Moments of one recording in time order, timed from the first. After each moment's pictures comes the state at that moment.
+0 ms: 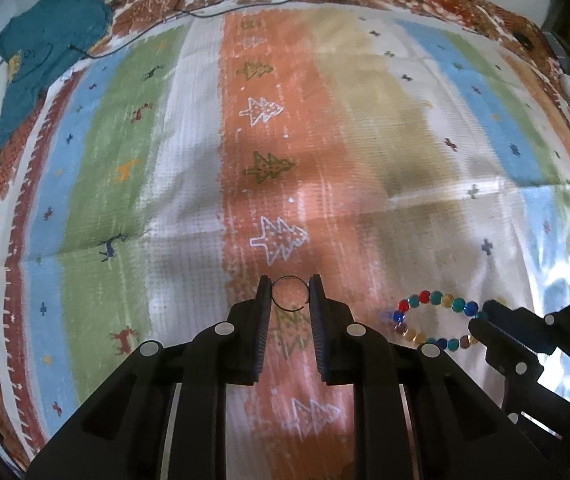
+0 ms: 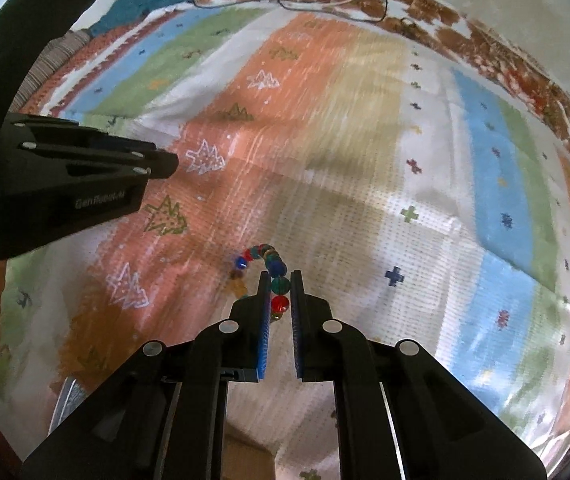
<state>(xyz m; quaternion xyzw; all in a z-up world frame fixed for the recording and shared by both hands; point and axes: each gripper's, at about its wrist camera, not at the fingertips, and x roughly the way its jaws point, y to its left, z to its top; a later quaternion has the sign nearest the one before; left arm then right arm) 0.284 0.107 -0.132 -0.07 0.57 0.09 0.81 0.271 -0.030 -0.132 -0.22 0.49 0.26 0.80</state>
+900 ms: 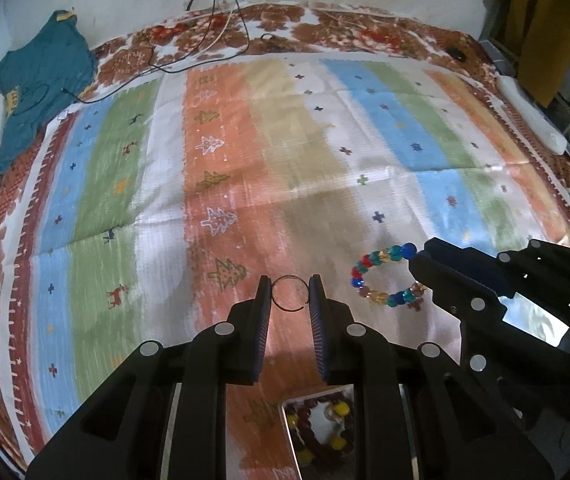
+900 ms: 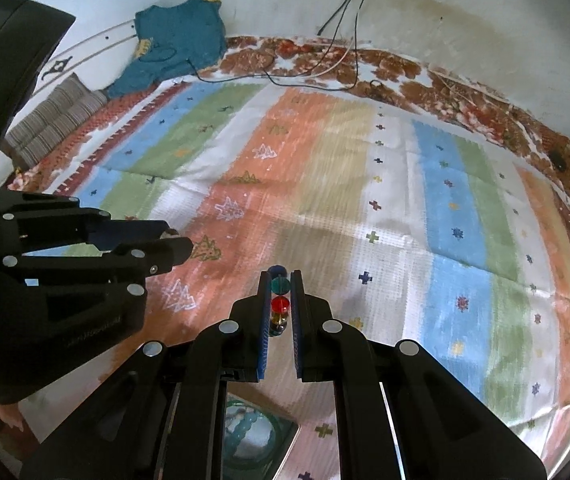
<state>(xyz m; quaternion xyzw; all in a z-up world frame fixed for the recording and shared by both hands) 0.202 0.046 -0.062 -0.06 0.51 0.04 0.86 0.211 -0.062 -0.066 -0.17 0.40 0.26 0.86</state>
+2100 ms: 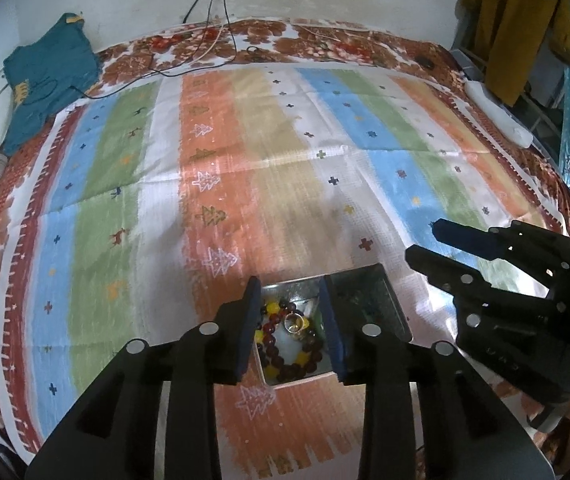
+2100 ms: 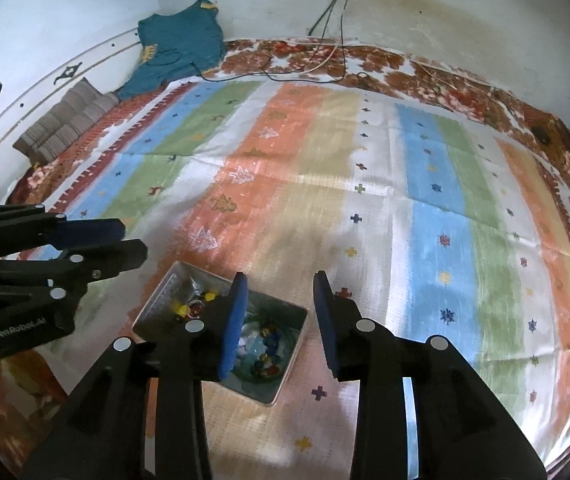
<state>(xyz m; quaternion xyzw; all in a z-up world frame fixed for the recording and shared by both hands) 0.101 0.017 -0.040 -0.08 0.48 0.01 0.88 0.136 -0.116 -0.056 -0.14 0.41 0.26 0.86</state>
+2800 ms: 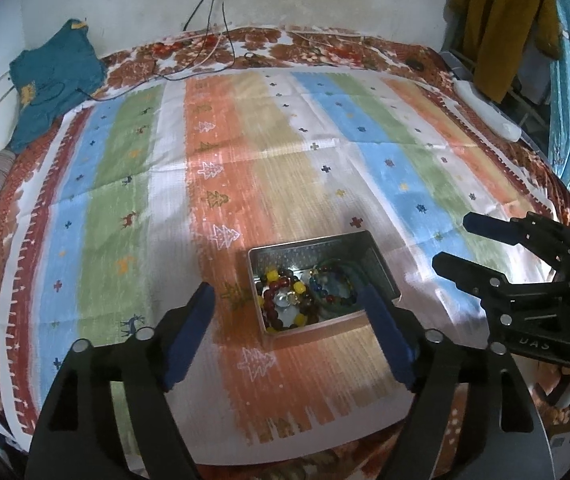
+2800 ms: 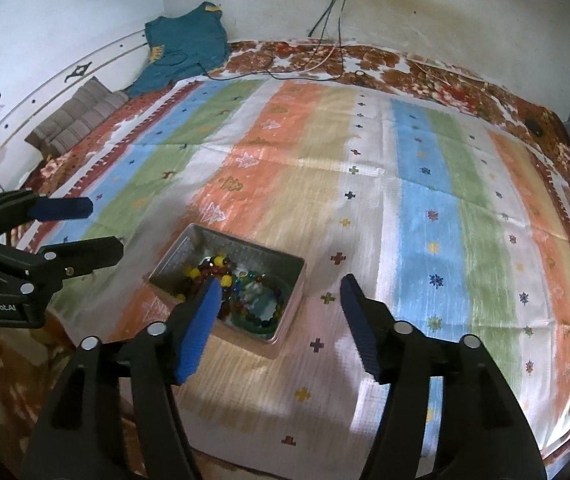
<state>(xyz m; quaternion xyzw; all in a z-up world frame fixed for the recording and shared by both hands) 0.051 0.010 -0.033 -0.07 0.46 0.01 0.88 0.095 -0.147 -0.050 -0.14 0.41 0.26 0.86</state>
